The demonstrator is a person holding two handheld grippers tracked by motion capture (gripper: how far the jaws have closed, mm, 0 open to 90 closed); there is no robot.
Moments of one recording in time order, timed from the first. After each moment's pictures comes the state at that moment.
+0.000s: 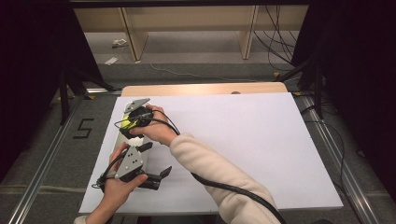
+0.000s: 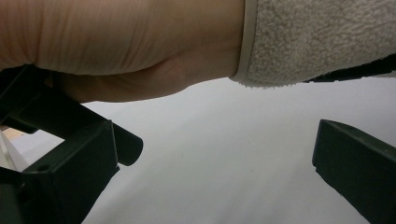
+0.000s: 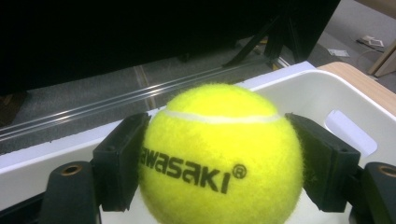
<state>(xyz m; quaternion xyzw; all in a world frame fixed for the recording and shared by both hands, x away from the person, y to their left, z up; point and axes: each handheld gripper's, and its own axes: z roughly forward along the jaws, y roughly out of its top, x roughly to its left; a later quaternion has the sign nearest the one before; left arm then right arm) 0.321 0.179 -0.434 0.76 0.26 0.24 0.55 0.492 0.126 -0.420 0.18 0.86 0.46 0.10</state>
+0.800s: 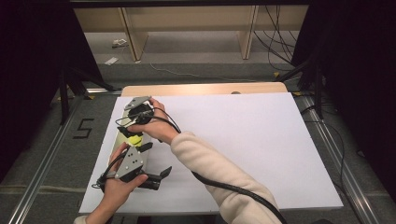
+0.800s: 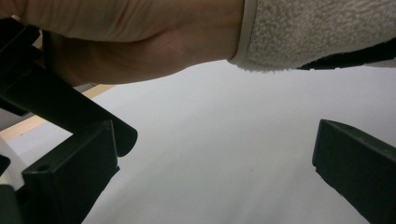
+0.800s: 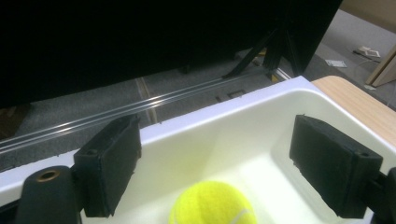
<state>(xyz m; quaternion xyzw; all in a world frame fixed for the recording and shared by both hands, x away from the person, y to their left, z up) 0.321 0.179 -0.434 0.76 0.26 0.24 0.55 0.491 0.122 -0.408 0.18 0.85 0.48 0.11</state>
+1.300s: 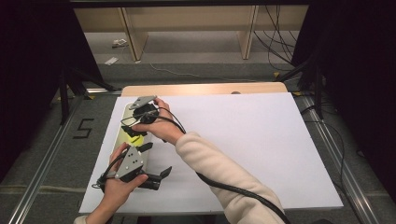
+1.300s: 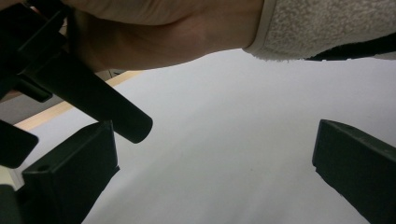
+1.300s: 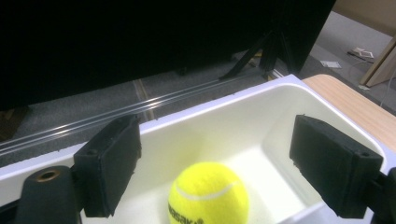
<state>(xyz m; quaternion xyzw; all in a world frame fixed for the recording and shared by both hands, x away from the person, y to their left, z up) 0.321 0.179 -0.434 0.76 0.26 0.24 0.55 0.489 0.106 -0.406 0.18 0.85 0.49 0.11</state>
